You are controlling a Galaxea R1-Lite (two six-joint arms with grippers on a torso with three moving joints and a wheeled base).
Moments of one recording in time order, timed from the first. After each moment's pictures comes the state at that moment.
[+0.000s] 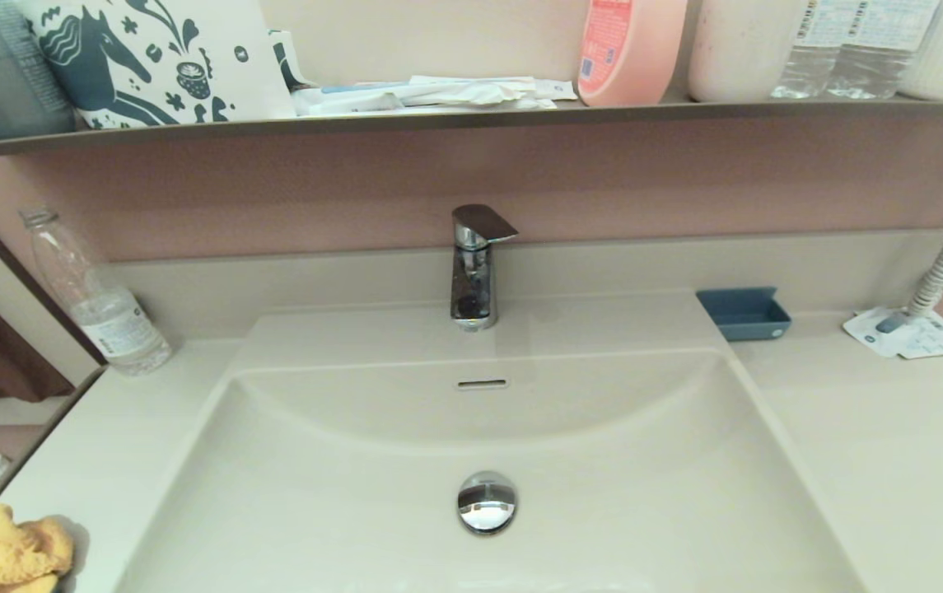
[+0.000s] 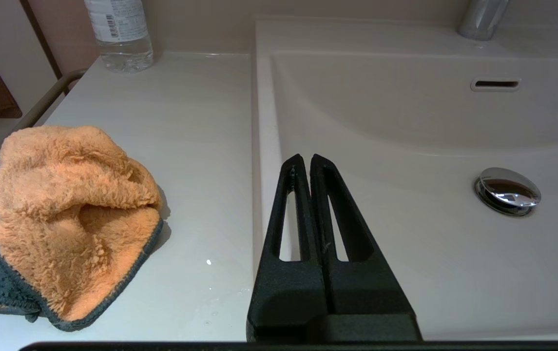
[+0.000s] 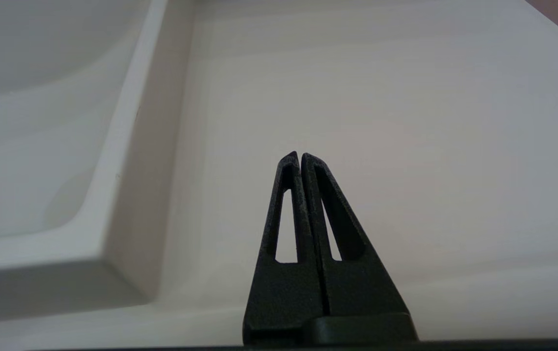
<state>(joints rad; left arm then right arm) 0.00 0.00 0.00 -0.08 -0.01 -0.04 0.00 0.00 -0.01 0.03 -0.03 0.05</state>
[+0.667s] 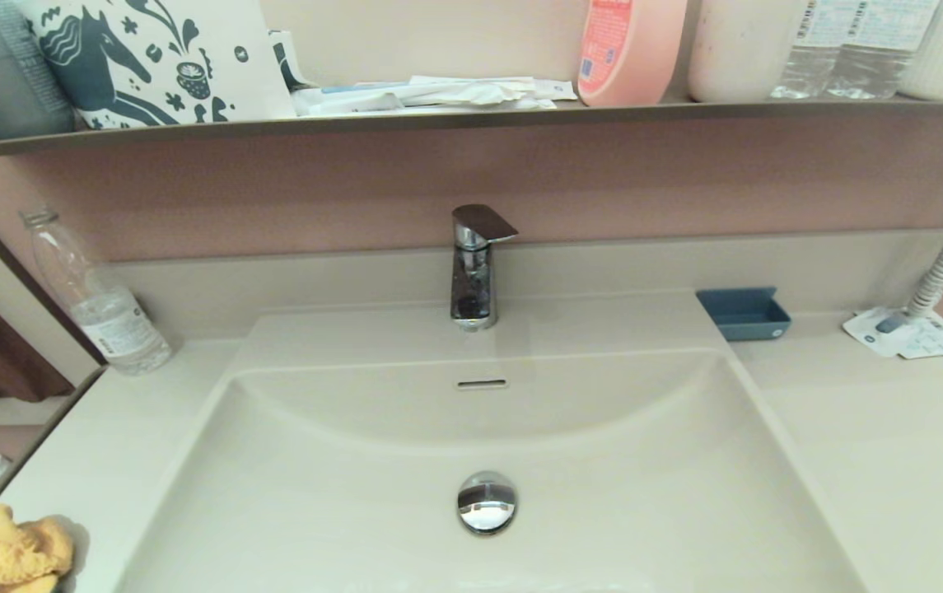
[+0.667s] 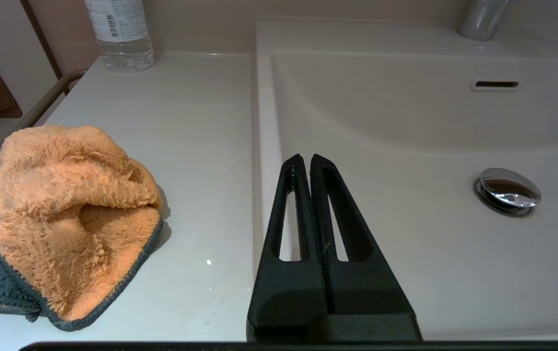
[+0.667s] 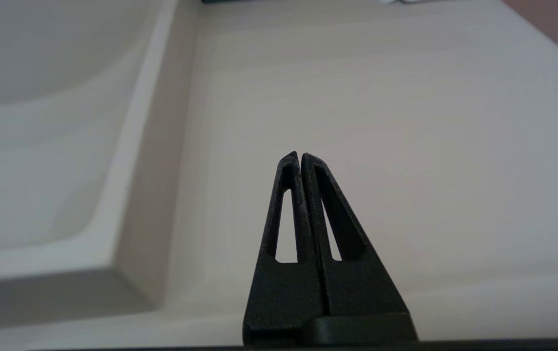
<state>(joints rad) 0.00 0.00 0.00 -0.08 -0.01 -0.04 0.00 0.00 -0.04 0.03 -0.03 0.05</state>
